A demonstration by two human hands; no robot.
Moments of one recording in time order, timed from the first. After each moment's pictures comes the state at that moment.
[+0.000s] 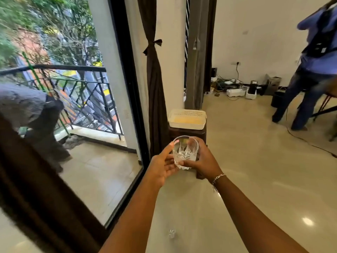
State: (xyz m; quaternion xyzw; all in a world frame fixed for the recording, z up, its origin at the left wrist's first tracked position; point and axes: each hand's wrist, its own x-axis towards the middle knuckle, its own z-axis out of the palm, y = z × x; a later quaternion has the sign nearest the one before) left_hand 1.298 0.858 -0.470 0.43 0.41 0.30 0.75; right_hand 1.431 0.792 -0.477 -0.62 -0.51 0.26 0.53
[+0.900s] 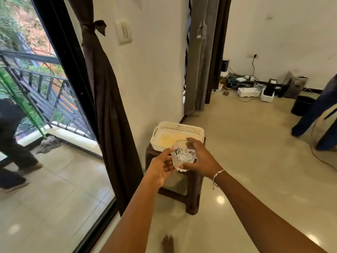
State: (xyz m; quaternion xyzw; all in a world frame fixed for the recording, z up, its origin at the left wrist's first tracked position) left_hand 1.628 1.157 -0.523 0.37 0.44 0.30 0.76; right_hand 1.774 1.101 -0.513 -0.67 -0.59 0.26 0.36
